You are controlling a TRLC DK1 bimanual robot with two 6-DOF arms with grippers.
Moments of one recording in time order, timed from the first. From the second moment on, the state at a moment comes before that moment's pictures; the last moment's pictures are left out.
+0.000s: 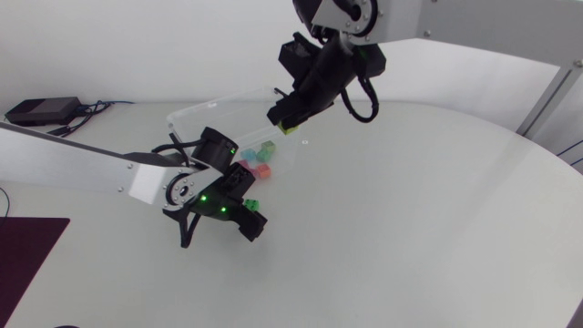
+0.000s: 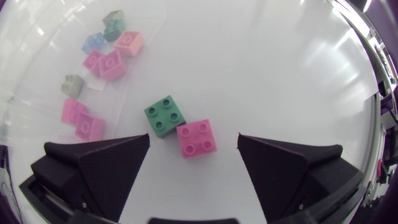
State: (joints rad) left arm -0.50 1.82 0.93 -0.16 0.08 0.21; right arm 0.57 1.98 1.88 -0.85 -0.07 -0.16
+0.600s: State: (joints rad) left arm -0.52 1.90 0.96 -0.18 0.06 0.17; right arm 0.52 2.19 2.17 -0.79 -0.14 -0.16
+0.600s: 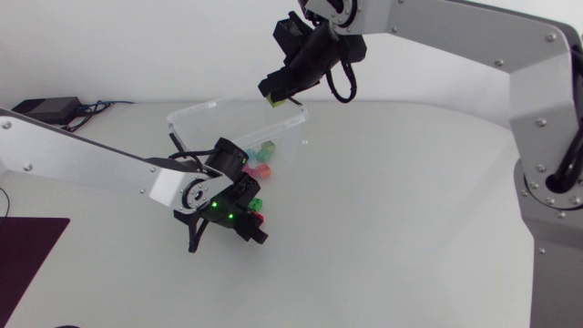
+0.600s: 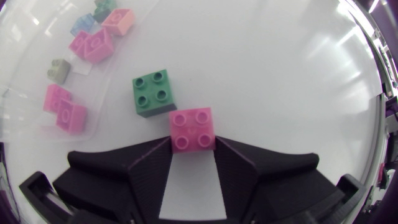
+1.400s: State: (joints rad) left arm -0.24 1.34 0.92 -0.06 0.14 0.26; right arm 0.58 1.99 1.88 -0.66 -0.17 -0.21
